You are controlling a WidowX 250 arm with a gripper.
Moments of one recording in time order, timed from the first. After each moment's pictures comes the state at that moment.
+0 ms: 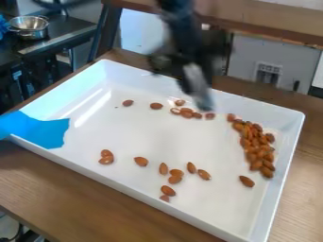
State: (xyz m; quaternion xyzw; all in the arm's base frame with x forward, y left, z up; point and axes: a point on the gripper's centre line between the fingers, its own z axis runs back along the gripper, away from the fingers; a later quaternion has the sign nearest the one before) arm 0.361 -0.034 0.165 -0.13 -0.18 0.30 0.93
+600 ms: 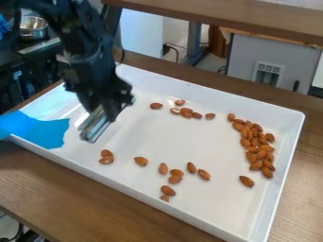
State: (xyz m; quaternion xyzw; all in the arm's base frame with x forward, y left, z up) arm 0.308 0.064 0.104 0.02 -0.18 0.05 0.98
